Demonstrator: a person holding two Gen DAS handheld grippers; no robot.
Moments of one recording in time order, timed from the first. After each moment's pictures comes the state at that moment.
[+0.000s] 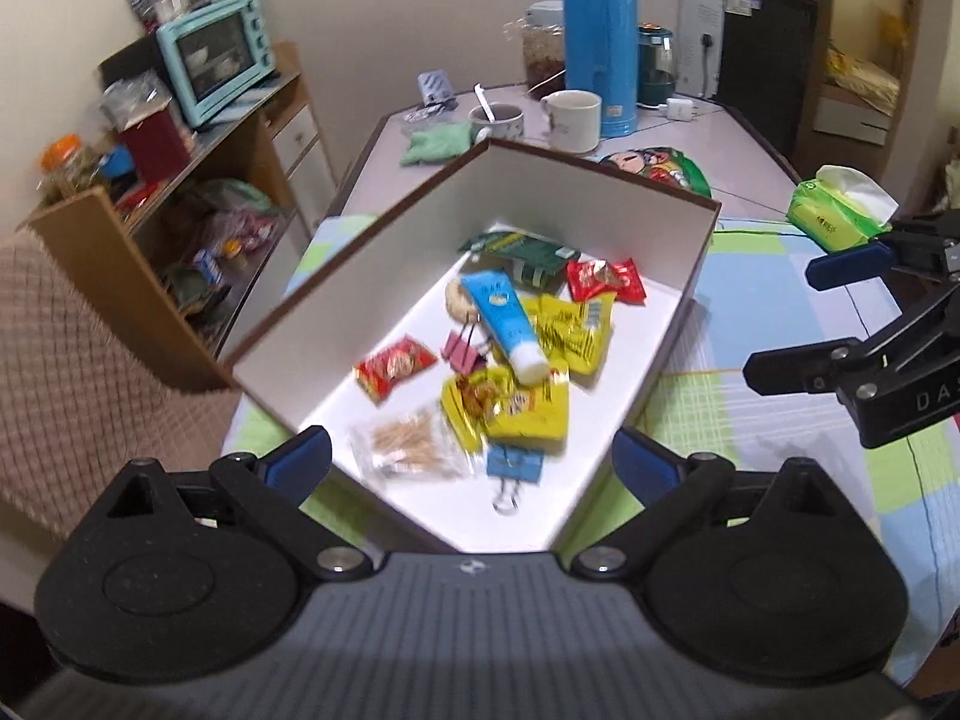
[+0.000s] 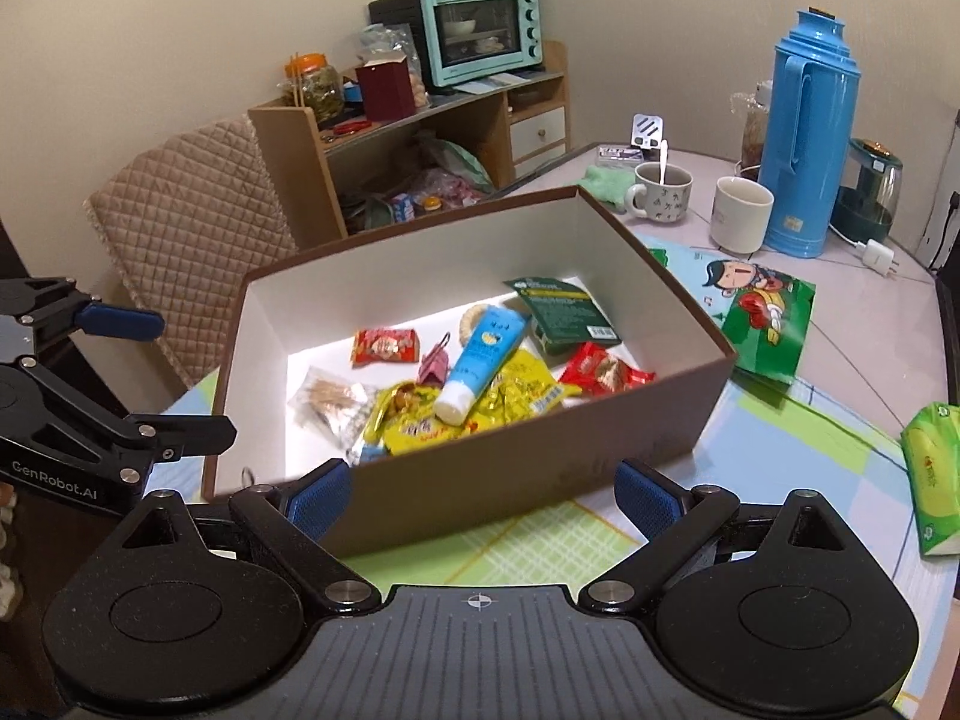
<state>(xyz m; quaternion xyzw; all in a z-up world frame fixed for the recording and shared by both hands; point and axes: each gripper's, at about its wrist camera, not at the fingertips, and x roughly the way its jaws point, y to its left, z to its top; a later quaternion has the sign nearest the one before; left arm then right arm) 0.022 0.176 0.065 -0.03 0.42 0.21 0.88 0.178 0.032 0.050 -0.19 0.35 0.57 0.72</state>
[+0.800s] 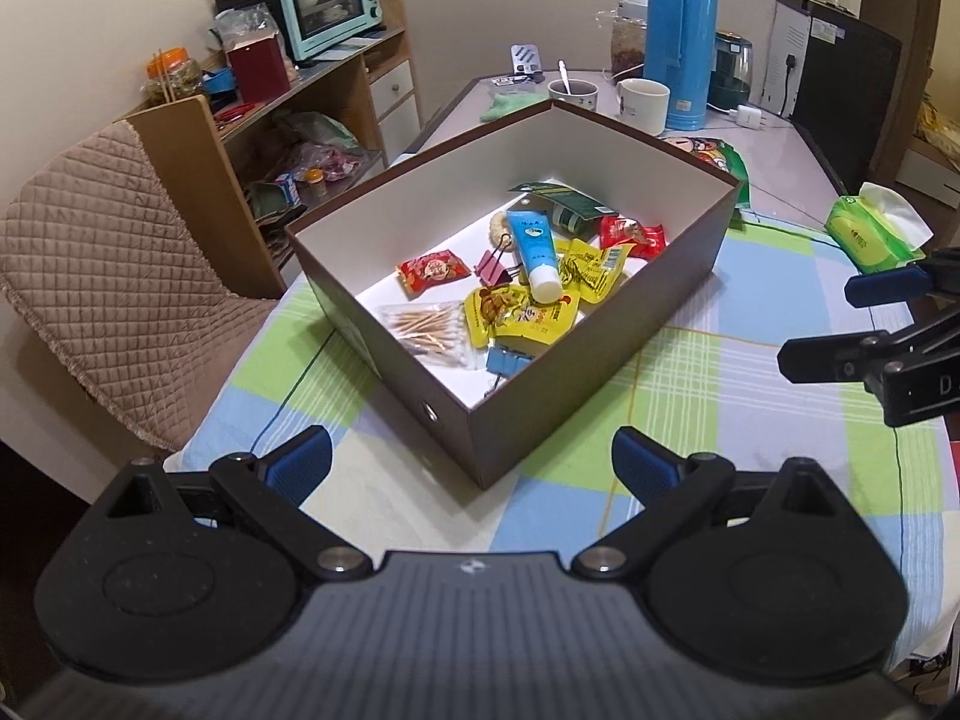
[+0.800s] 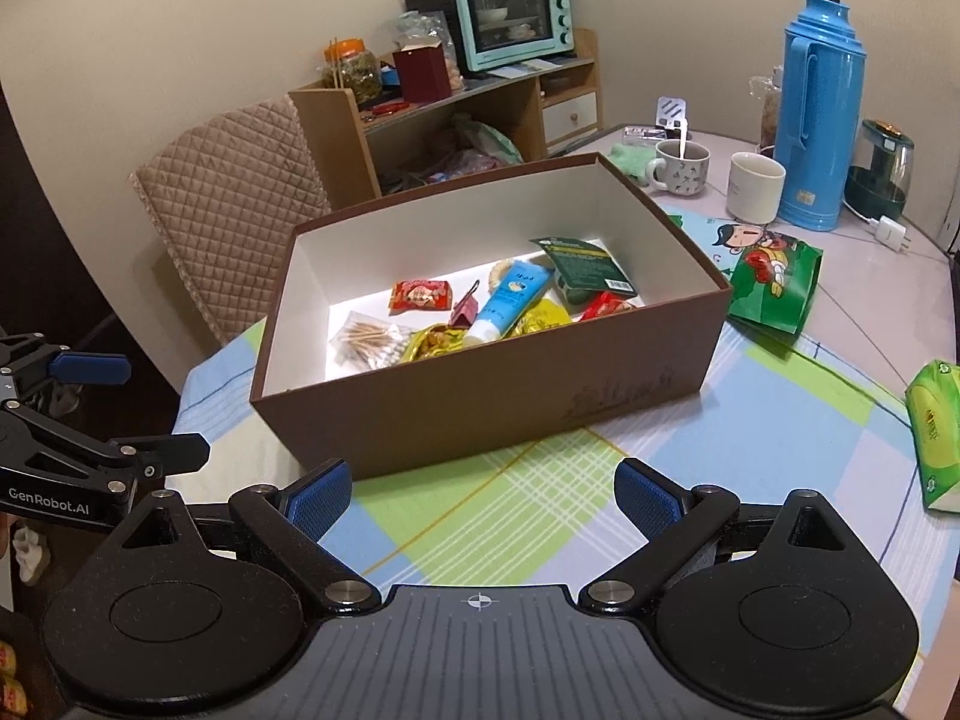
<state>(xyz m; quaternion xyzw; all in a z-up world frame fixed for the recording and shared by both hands) -0.034 0.109 0.065 -0.09 0.41 0.30 0.85 0.169 -0.022 0.049 -0.20 0.36 0.60 0.69</state>
